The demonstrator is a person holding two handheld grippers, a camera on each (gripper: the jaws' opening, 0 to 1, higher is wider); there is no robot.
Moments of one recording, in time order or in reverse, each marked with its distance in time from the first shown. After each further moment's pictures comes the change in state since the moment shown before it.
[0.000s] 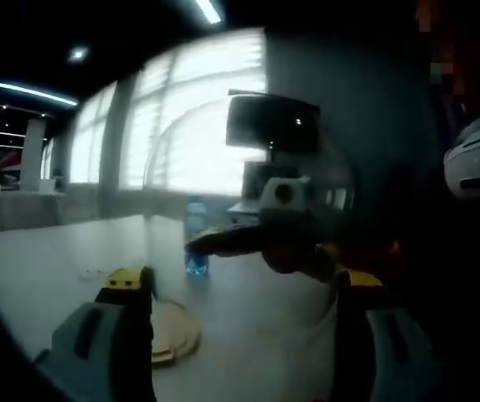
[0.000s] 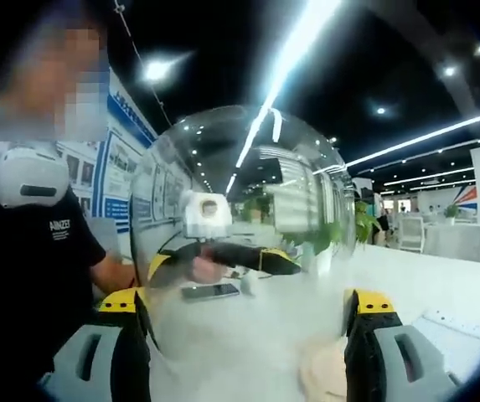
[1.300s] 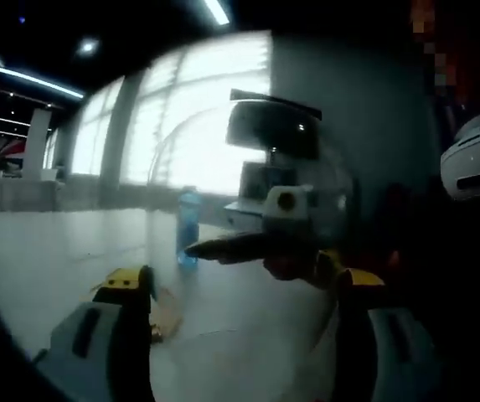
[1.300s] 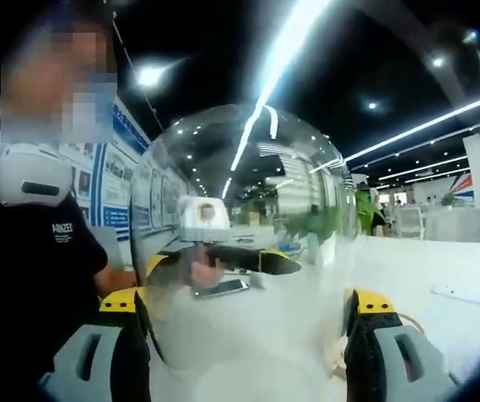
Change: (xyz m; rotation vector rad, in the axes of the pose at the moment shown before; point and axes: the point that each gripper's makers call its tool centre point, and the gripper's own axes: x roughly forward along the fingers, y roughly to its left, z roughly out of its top) left arm -0.011 -0.017 -0.021 -0.056 -0.024 0.010; right arm -0.007 0.024 -0.024 0.064 -0.021 -0.027
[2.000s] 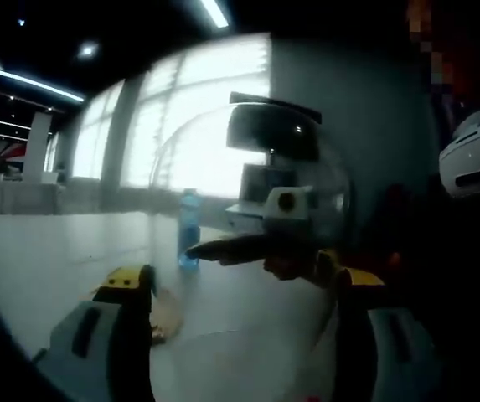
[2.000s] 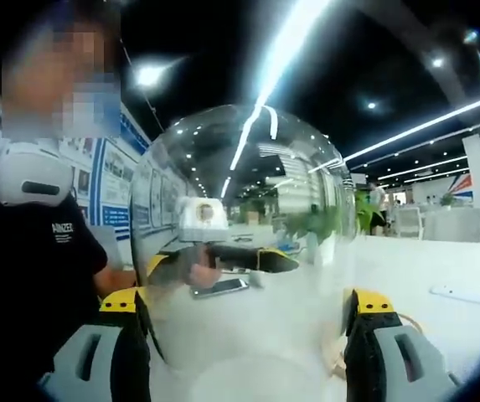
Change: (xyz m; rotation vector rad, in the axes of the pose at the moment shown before) left arm 0.001 0.002 0.002 0.013 -0.007 0.004; right arm -0.001 0.000 0.000 -0.002 0.009 -0.007
